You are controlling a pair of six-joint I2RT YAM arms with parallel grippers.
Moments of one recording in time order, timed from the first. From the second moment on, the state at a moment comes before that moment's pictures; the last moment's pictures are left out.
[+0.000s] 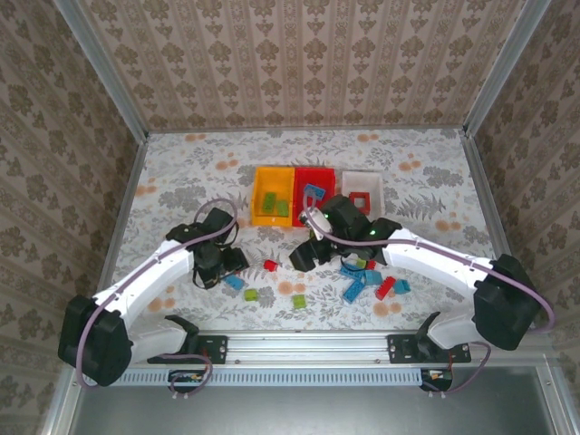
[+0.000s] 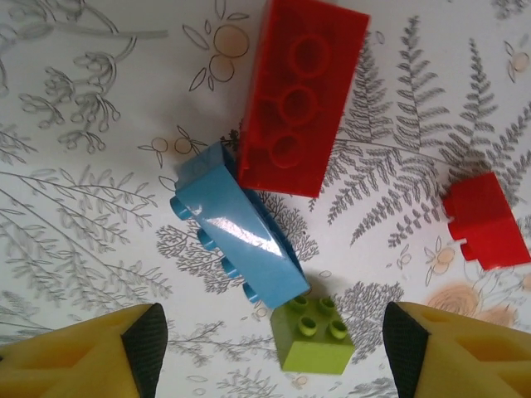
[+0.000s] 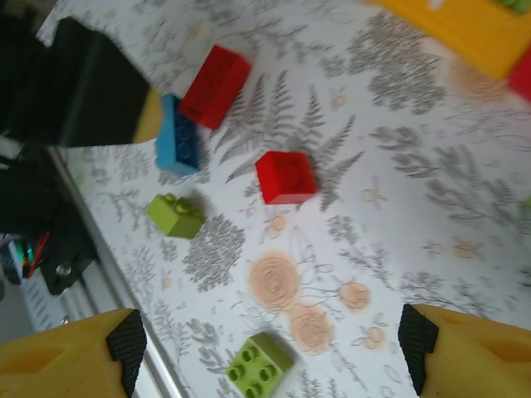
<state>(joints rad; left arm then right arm) -0.54 1.17 0.75 -0.95 0.10 -0.96 0.76 1.40 0.95 -0.40 -0.37 0.24</state>
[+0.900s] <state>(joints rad) -0.54 1.05 0.64 -0.92 0.07 -1.09 0.74 1.41 0.95 -0.38 -0.40 0.27</state>
